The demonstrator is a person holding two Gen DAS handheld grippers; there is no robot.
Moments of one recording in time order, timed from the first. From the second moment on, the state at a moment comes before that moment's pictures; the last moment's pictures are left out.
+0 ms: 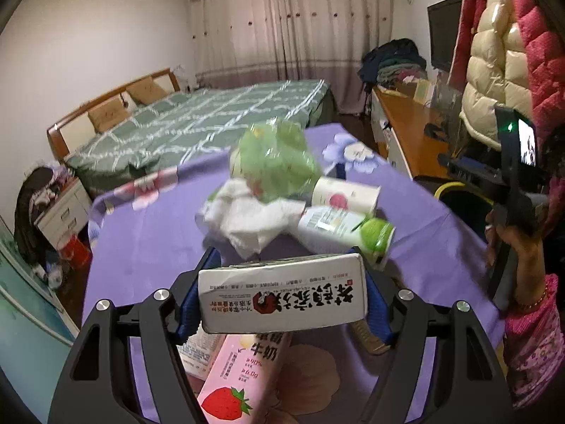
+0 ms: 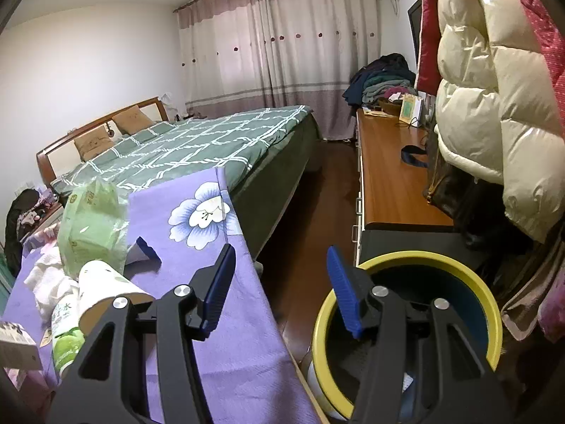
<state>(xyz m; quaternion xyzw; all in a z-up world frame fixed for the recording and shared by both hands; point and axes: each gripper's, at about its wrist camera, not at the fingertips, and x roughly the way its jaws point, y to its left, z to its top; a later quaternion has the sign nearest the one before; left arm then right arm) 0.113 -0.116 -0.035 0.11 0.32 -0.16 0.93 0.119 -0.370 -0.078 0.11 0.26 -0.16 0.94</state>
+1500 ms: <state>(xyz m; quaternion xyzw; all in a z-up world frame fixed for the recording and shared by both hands) 0.154 -0.392 -0.032 0.13 0.31 -0.34 0.88 -0.022 -0.501 -0.084 0.16 0.25 -0.27 0.92</state>
